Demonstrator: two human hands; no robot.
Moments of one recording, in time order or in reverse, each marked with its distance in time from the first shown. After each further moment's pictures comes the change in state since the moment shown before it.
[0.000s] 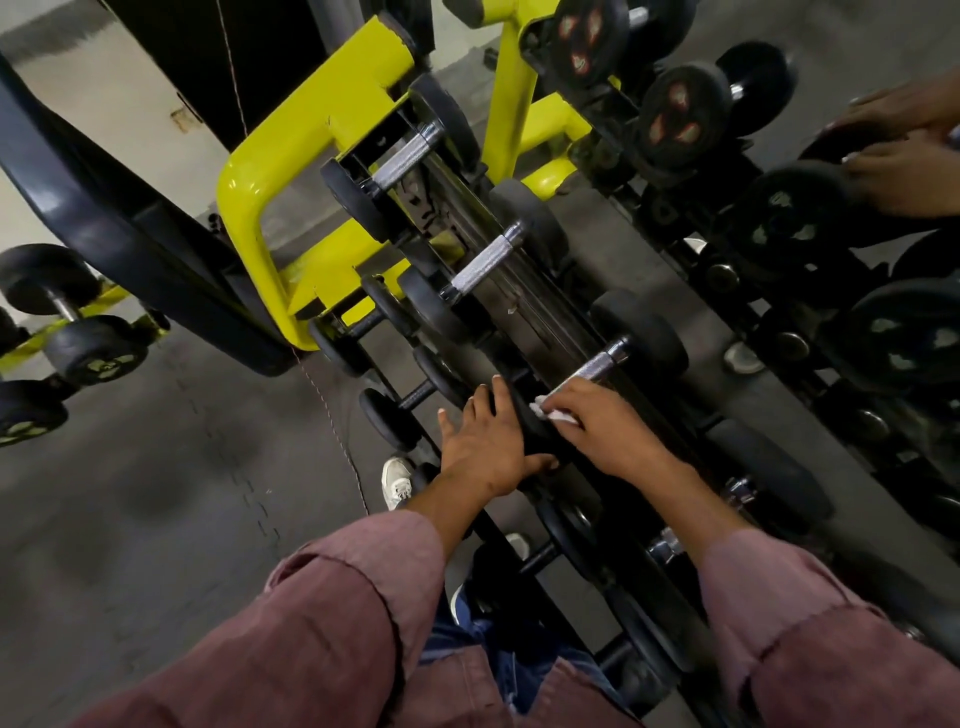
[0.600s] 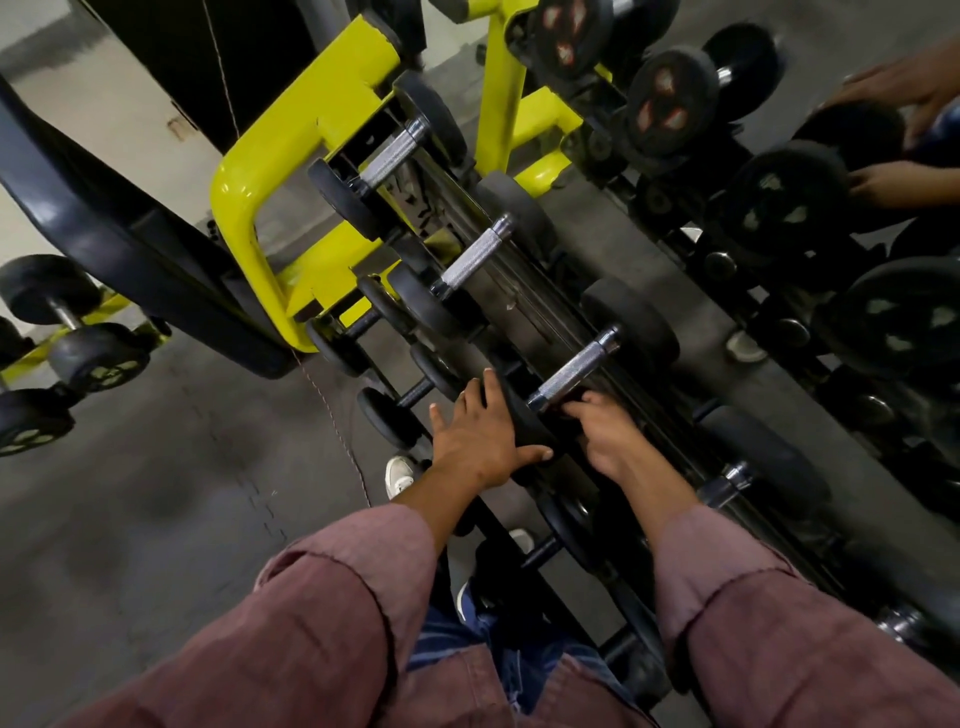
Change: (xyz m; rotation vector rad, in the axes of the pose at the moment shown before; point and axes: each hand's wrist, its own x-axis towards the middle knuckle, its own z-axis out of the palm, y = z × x) left_hand -0.002 0.004 -0.003 0.023 -0.024 -0.025; right_hand 0.010 0.017 0.040 1.154 0.239 0.865
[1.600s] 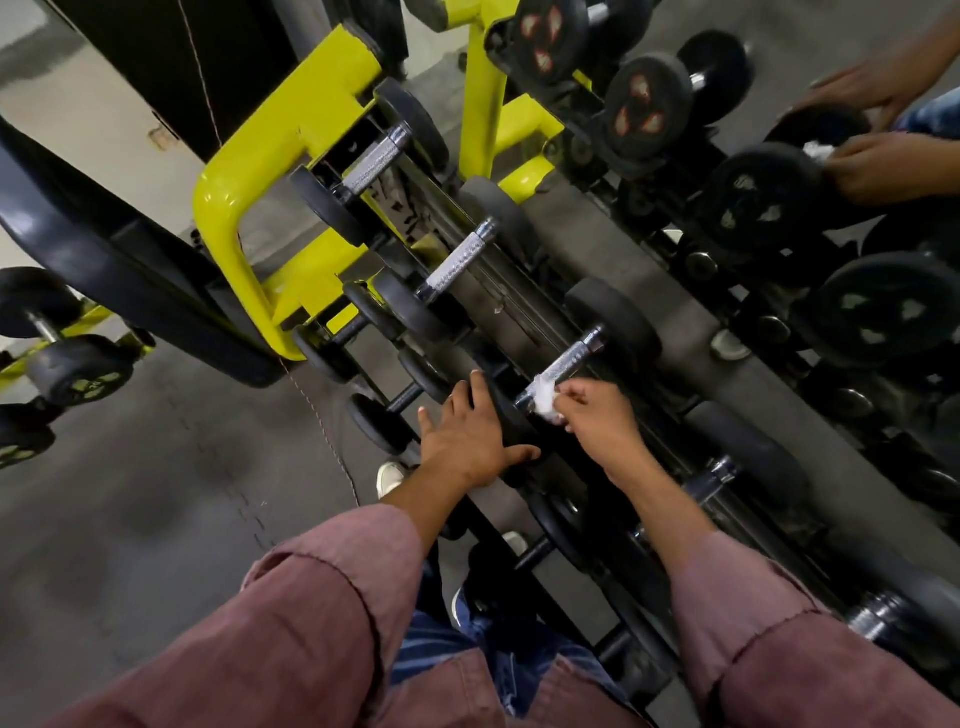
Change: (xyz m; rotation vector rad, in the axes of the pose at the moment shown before) left_hand 0.001 0.001 0.000 -0.009 -0.008 -0.002; right_hand -0.032 -0.013 -0.013 -0.549 0.104 -0.414
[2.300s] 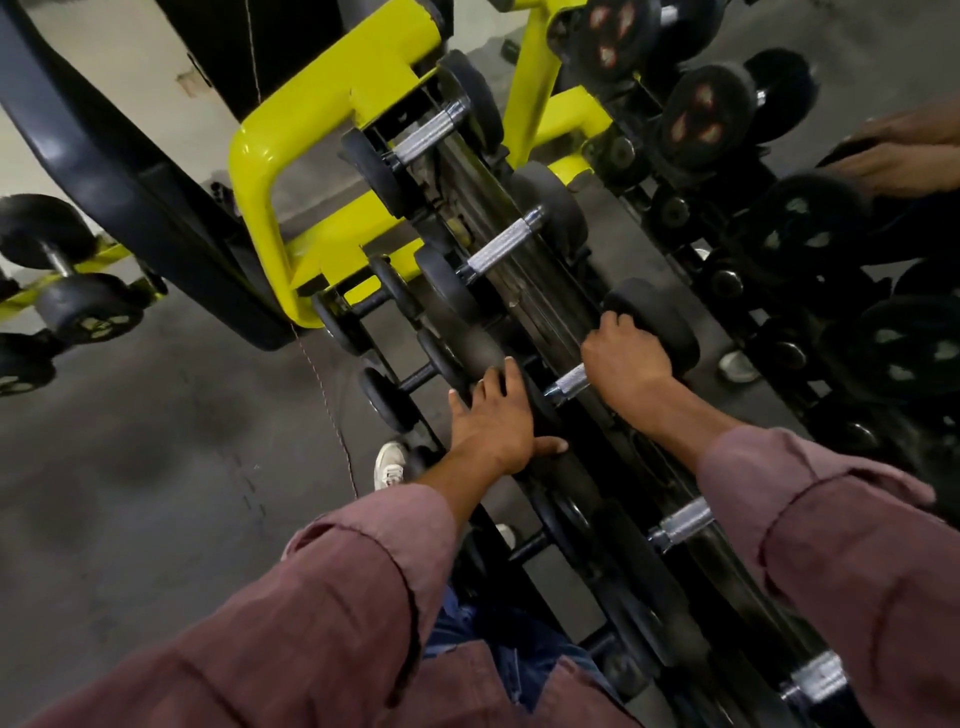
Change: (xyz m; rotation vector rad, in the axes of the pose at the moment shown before) left_hand 0.000 -0.005 0.005 -0.084 0.018 0.041; right_hand 0.024 -0.086 -0.010 -1.657 -0.048 -0.460
